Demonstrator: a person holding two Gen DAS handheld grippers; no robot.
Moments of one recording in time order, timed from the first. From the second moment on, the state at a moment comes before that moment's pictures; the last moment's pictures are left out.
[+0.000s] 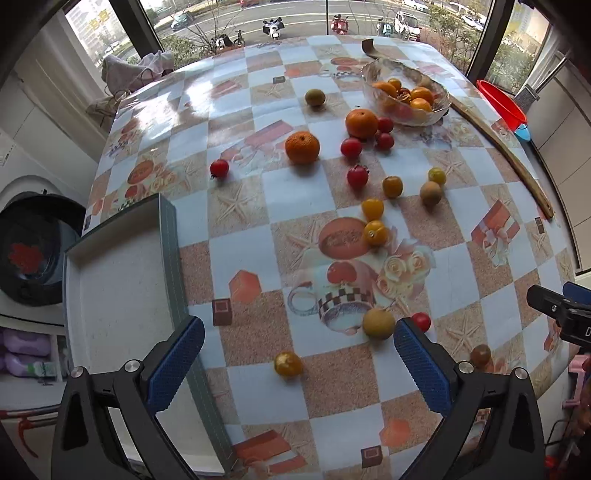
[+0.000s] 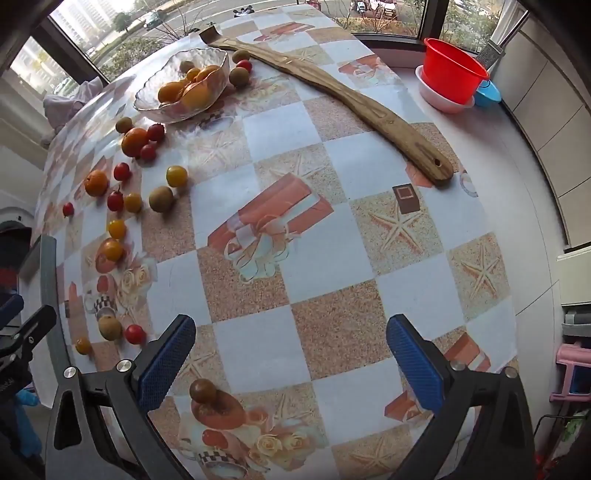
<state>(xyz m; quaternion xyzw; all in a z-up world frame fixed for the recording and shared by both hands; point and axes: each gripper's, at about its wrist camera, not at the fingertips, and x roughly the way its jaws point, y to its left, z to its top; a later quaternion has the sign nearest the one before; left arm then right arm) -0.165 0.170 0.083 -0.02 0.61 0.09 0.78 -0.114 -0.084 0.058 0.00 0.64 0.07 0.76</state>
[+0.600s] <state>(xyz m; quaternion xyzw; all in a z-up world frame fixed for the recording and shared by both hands) -0.210 0.187 0.098 -0.01 0.67 0.07 0.74 -0.154 -0.025 0.078 -0.05 0.72 0.14 0.68</state>
